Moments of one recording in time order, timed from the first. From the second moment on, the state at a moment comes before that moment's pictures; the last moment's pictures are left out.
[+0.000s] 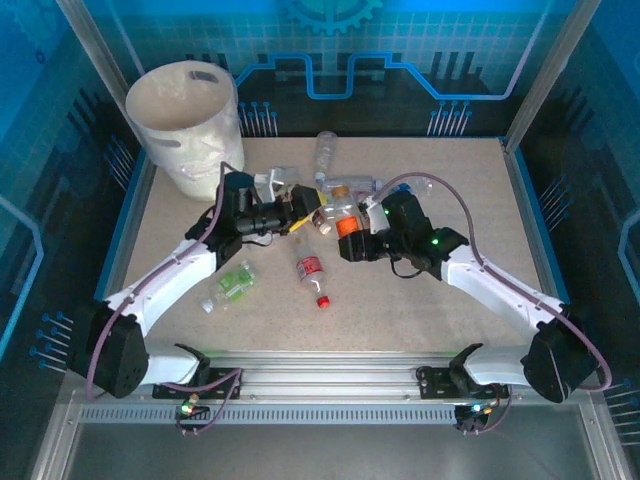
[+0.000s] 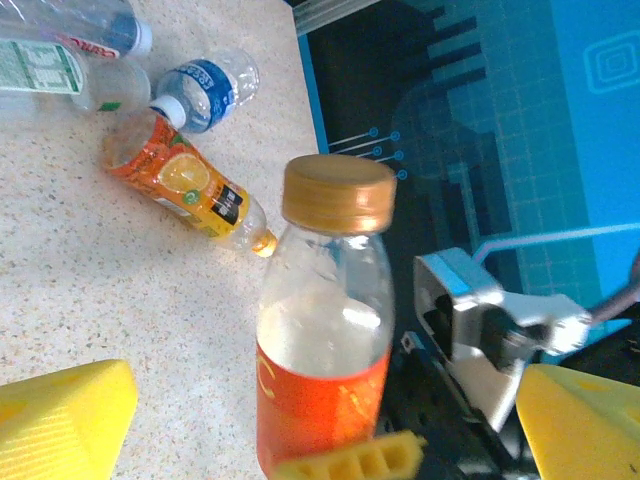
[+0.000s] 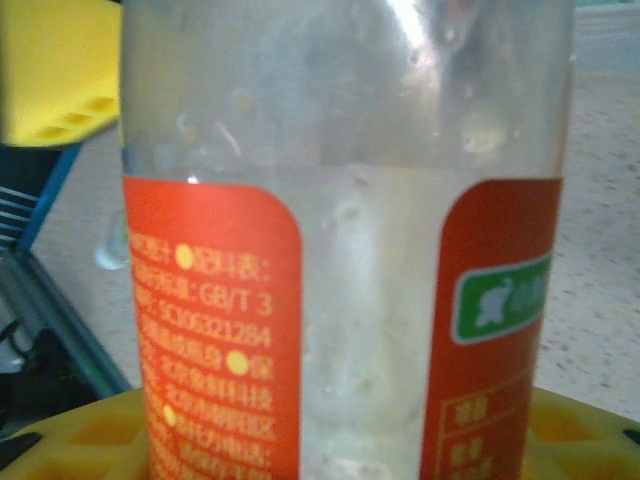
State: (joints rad) left arm -0.40 1.33 0.95 0.02 0.62 -0.98; right arm 0.59 1.28 0.97 -0.42 -0.35 0.40
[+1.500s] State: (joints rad) left arm -0.48 1.46 1.01 0.16 0.64 -0.92; right arm 0.67 1.29 1.04 -0.42 -0.29 0.41
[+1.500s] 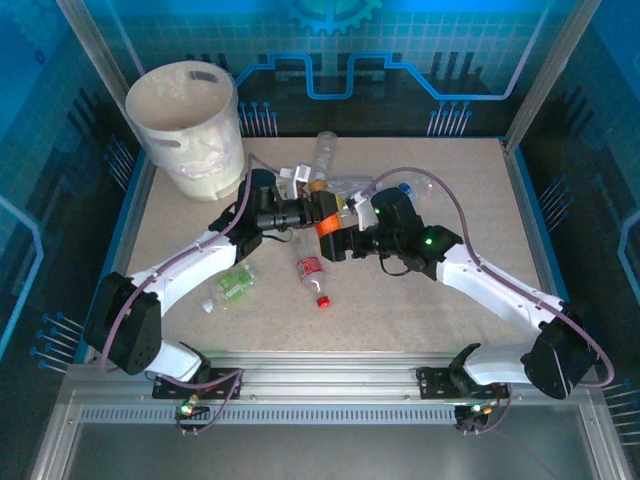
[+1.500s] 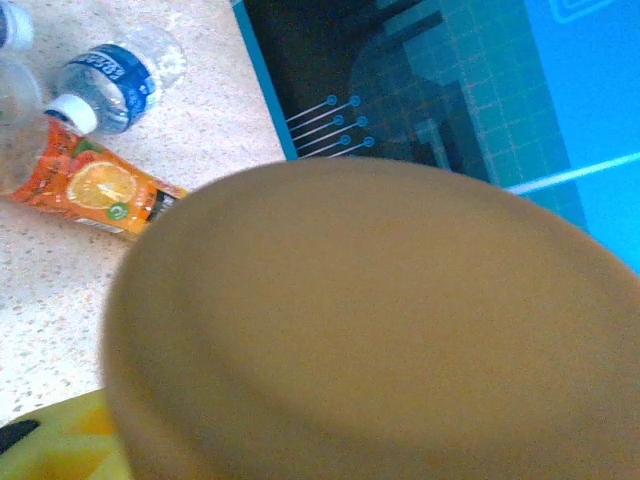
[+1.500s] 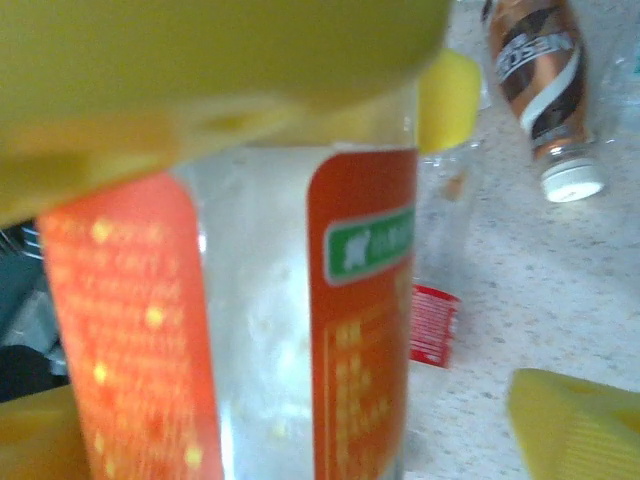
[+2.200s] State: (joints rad) left arm -0.25 1.37 1.11 -0.19 0.43 -0.75; right arm 0.67 1.10 1.07 -0.59 0.02 0.24
